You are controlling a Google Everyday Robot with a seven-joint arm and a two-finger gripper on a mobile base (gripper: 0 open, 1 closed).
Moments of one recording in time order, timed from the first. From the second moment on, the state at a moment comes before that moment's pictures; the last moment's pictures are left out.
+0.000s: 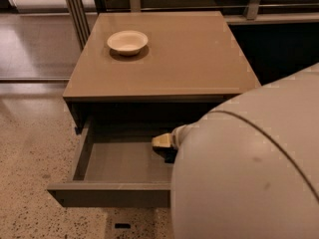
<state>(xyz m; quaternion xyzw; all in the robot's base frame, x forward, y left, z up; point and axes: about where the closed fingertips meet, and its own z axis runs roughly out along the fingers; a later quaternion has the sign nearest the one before) 0.610 -0.066 0.585 -0.08 0.95 0.10 0.30</state>
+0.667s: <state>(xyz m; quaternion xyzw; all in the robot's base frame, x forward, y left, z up) 0.610 -0.066 0.585 -0.08 0.95 0.10 0.30</state>
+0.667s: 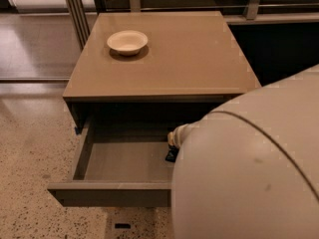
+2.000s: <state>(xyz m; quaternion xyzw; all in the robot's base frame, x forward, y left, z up) 0.610 -0.066 0.589 -0.08 0.95 0.10 0.30</state>
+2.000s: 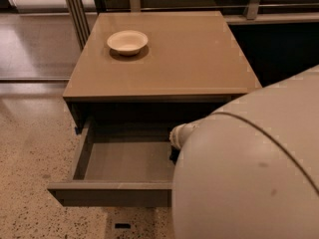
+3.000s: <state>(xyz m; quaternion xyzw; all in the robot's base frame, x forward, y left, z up) 0.629 -0.022 0.593 -0.08 0.95 0.20 0.22</state>
